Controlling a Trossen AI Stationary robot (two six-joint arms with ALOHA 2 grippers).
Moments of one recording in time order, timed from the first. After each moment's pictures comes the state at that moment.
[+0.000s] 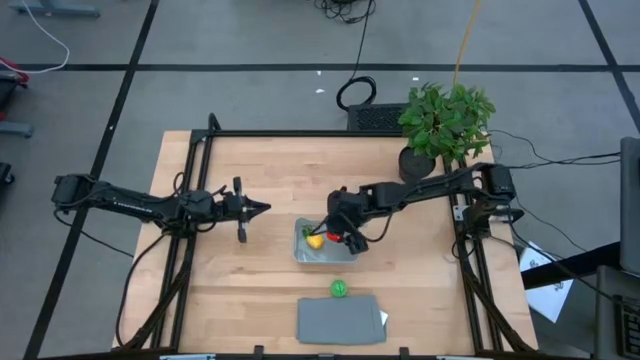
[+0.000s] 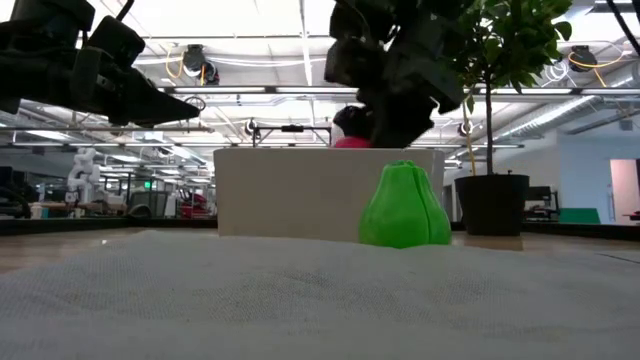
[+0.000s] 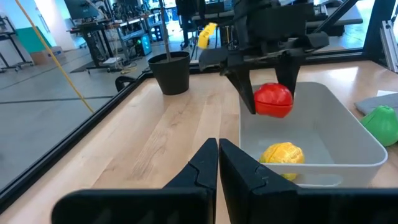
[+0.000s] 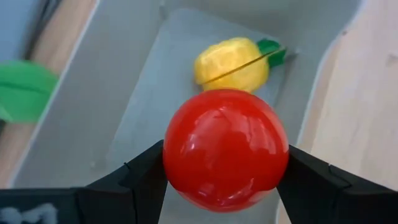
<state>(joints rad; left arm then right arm) -0.04 0.75 0.08 0.54 -0.19 0.11 0.01 1.79 1.22 -0.50 -0.16 -0.31</state>
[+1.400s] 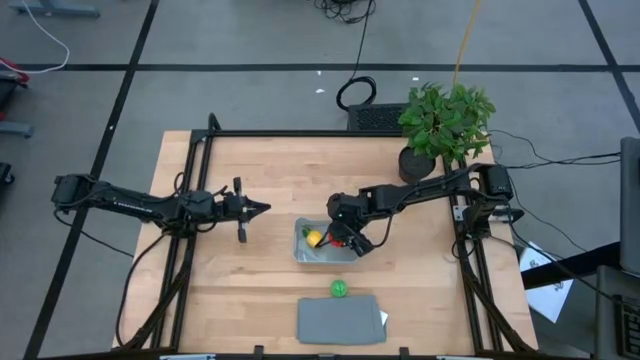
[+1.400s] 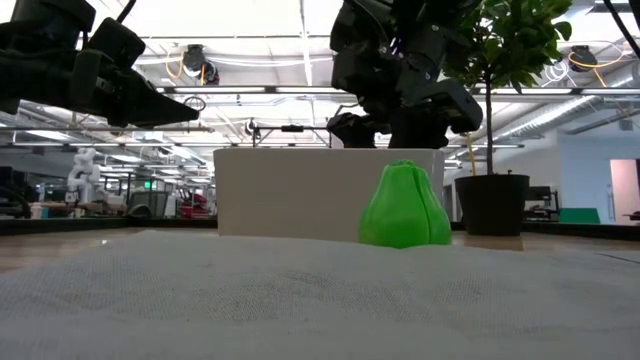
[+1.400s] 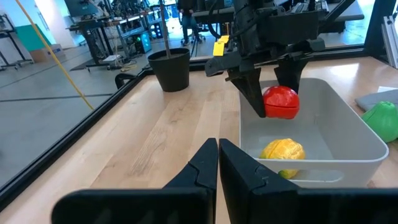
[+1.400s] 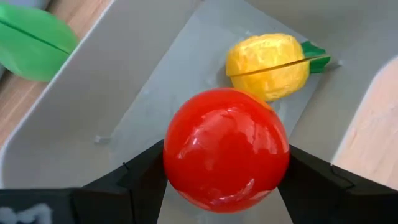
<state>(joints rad) -0.04 0.75 0.08 0.53 -0.19 0.11 0.01 1.80 1.19 -0.47 -0.21 -0.49</state>
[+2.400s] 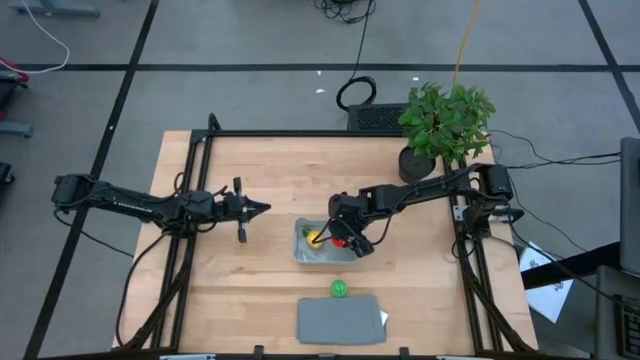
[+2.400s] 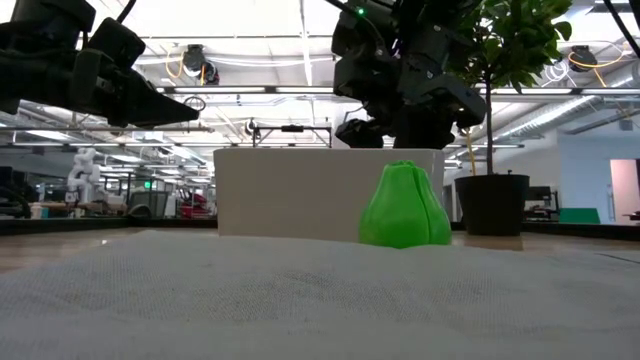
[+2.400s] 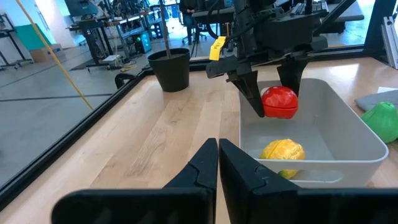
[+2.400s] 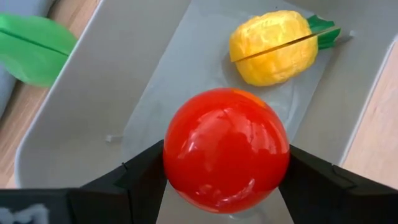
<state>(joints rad) -0.04 0.75 0.08 0.53 -0.19 0.11 0.01 1.80 1.19 -0.51 -0.22 -0.39</state>
